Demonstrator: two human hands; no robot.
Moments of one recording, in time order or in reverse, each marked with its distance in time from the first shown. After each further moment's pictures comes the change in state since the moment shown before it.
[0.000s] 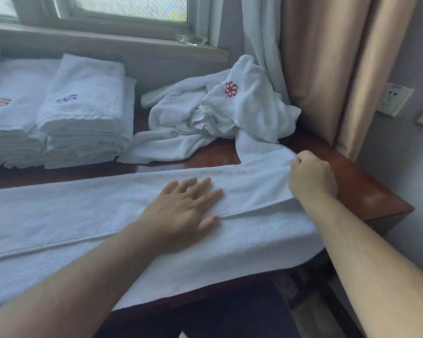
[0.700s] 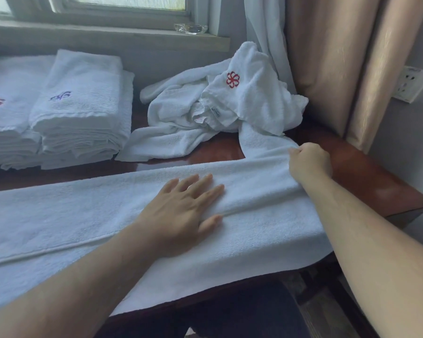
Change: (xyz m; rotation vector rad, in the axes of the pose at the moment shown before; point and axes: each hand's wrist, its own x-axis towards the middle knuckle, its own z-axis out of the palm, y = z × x) left_hand 0.000 -0.001 0.002 -0.004 0.006 -0.011; right_hand 0.045 0.001 0.035 0.082 -0.097 0.126
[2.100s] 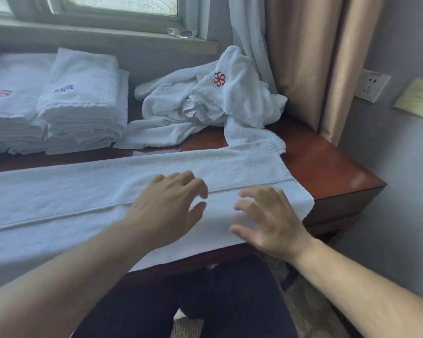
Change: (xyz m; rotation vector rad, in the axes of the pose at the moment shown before) left_hand -0.047 0.042 -0.023 -0.047 0.264 0.021; right_hand -0.171 0.057 -0.019 -0.008 0.121 -1.213
